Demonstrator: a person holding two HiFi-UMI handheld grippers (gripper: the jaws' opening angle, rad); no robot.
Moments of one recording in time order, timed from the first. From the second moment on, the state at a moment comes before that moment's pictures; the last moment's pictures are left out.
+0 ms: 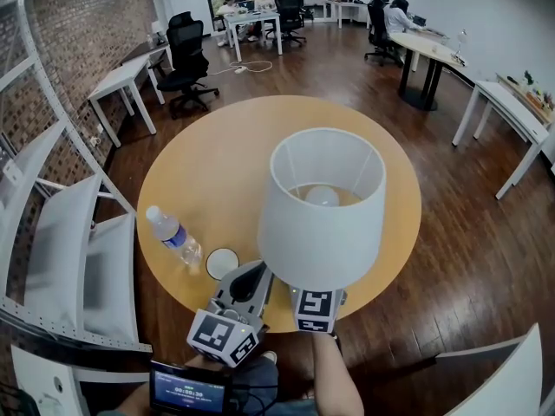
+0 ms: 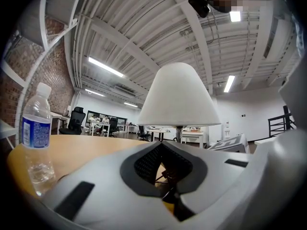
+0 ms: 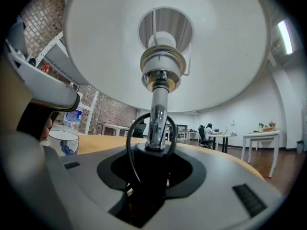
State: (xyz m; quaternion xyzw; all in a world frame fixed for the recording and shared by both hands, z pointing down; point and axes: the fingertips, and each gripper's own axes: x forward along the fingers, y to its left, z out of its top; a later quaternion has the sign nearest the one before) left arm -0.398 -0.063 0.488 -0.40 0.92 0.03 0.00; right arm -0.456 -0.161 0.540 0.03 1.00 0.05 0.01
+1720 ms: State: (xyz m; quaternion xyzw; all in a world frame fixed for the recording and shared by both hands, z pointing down) left arm -0.249 -0.164 0.428 -0.53 0.85 0.02 -0.05; right arm -0.207 -0.220 0.443 -0.05 1.00 0.01 -0.03
